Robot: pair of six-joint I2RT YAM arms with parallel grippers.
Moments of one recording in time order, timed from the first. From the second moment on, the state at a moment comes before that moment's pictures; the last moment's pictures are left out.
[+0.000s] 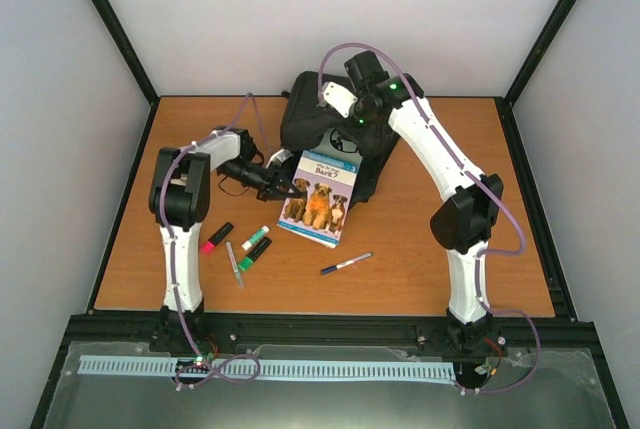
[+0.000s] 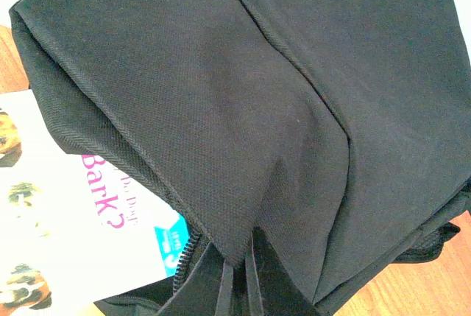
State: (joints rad) left arm -0.20 2.17 1.55 -1.35 1.25 0.41; right arm 0.52 2.07 2.23 -1.13 -0.11 -0.60
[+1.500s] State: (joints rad) left arm -0.19 1.96 1.32 -1.07 0.78 0.05; right arm 0.54 2.00 1.99 -1.12 -0.17 -0.65
